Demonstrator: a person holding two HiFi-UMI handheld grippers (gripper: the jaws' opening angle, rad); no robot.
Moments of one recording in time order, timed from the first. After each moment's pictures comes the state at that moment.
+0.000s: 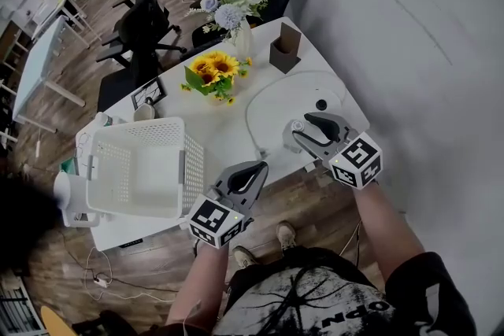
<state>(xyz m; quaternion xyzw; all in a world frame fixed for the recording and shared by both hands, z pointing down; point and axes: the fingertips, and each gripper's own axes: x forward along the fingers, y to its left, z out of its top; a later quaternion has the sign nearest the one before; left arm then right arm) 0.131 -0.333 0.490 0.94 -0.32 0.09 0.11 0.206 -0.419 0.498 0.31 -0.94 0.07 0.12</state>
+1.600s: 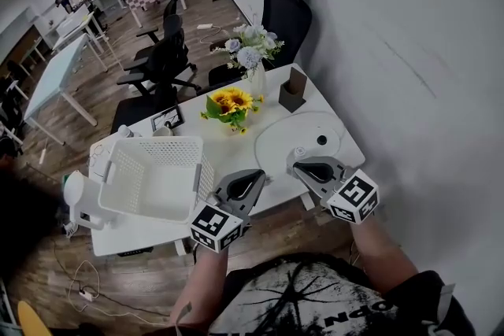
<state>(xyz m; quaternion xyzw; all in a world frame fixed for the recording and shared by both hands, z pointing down) 0.115 -0.325 0.424 0.93 -0.36 0.06 0.03 0.180 -0.344 0.434 0.24 -0.96 0.01 0.11</state>
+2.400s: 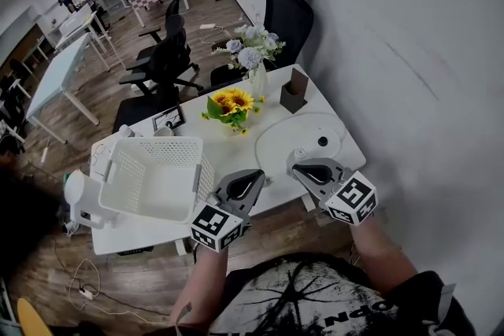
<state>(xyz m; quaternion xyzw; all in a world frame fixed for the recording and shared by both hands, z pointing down) 0.115 -0.332 0.428 0.93 -0.37 0.06 0.03 0.180 -0.347 0.441 0.24 -0.96 0.01 0.11</state>
